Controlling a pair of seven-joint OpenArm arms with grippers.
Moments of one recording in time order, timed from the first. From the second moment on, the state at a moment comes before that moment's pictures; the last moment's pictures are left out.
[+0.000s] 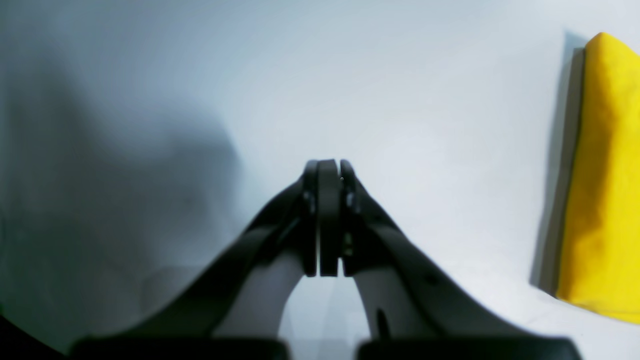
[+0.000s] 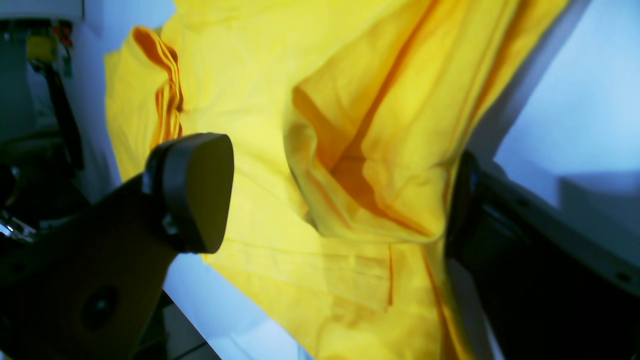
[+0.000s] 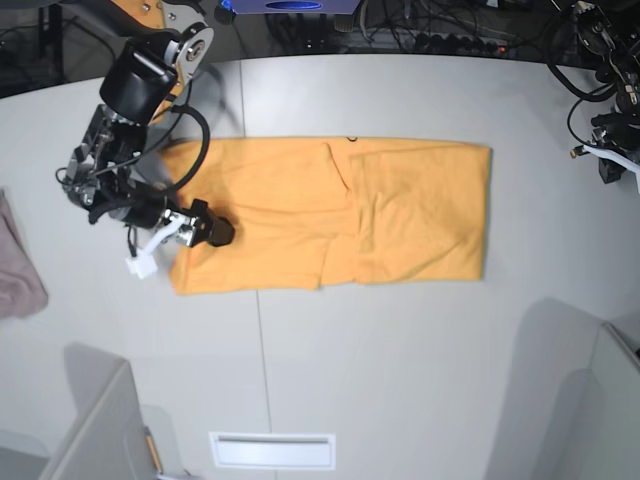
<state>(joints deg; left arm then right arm) 19.5 -17.8 -48.3 97.6 -28.1 -22.9 49.9 11.6 -1.4 36.3 69.2 35.6 31.7 -77.5</state>
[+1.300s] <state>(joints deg) 0.1 -15.4 -7.2 82.6 -7.1 -22.7 49.0 8.6 4.3 7.4 90.7 31.3 3.6 -71.0</state>
